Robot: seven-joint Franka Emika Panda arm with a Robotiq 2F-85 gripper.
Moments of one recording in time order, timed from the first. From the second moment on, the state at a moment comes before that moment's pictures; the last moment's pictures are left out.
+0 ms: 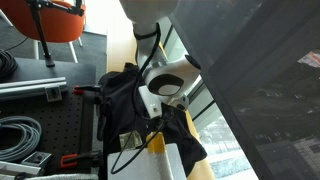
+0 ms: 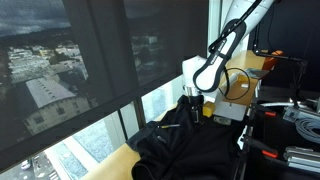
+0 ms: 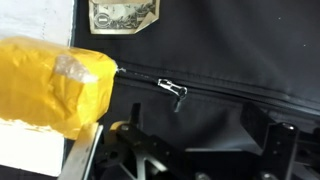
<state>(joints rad) 0.07 0.79 -0.01 -1.89 -0.11 2.57 -0.07</state>
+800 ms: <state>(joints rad) 0.08 0.82 -0.01 -1.88 -0.11 2.57 -0.07</state>
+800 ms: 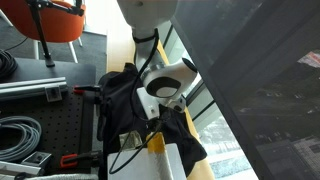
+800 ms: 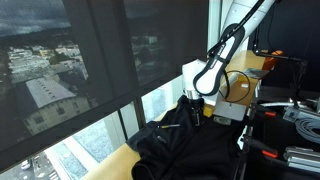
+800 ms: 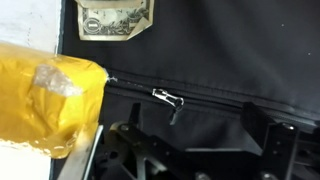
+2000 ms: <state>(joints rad) 0.08 0.85 -0.01 -1.85 -0.11 2.57 -0.07</state>
